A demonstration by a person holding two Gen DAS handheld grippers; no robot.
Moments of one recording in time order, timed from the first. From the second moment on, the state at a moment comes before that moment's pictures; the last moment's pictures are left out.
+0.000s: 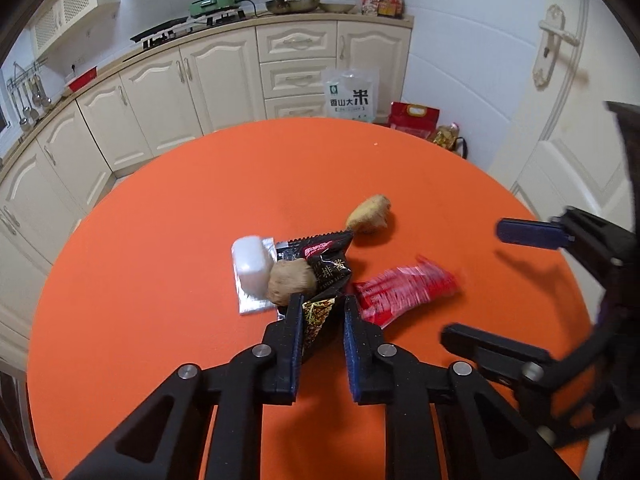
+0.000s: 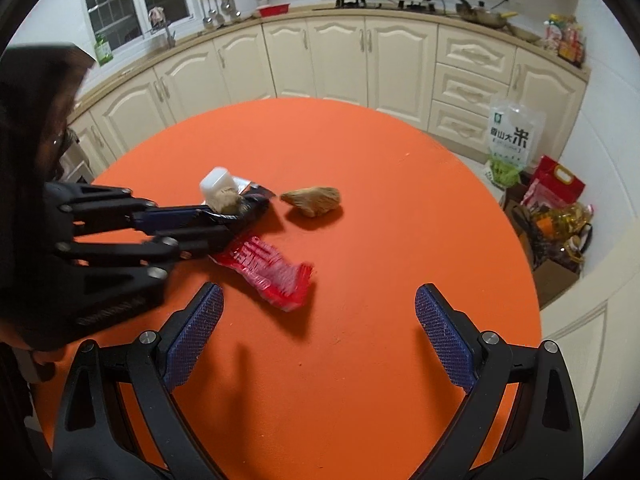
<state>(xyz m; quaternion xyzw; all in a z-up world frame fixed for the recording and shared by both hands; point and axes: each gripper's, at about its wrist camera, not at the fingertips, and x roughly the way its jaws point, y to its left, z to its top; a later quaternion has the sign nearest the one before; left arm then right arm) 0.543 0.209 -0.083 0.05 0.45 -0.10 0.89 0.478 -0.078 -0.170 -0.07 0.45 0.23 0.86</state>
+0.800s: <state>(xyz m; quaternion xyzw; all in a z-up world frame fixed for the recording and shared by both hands) 0.443 0.252 -0.062 0.01 0.41 -0.09 0.91 0.478 -0.029 -0.179 -0.14 0.47 0.24 0.84</state>
